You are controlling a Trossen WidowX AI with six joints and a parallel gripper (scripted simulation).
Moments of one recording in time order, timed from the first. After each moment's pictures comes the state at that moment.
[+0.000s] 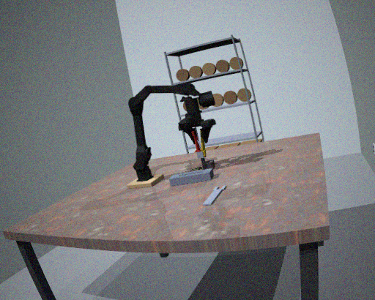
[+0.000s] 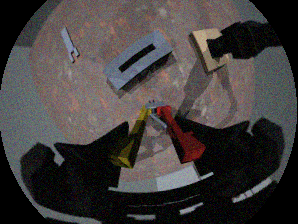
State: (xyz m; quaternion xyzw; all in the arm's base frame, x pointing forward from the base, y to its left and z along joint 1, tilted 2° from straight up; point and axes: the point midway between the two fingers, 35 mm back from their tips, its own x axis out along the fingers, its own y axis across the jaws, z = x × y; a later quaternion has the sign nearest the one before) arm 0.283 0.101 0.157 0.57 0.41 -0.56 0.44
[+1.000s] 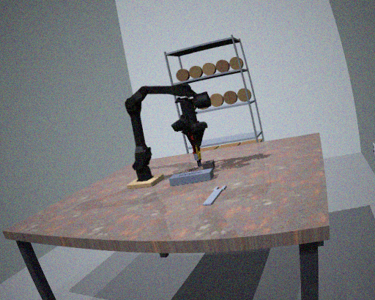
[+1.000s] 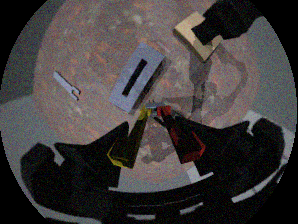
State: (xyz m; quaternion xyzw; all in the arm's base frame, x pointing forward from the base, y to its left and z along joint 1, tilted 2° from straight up) arm 0.284 0.055 0.158 0.64 0.30 -0.63 0.33
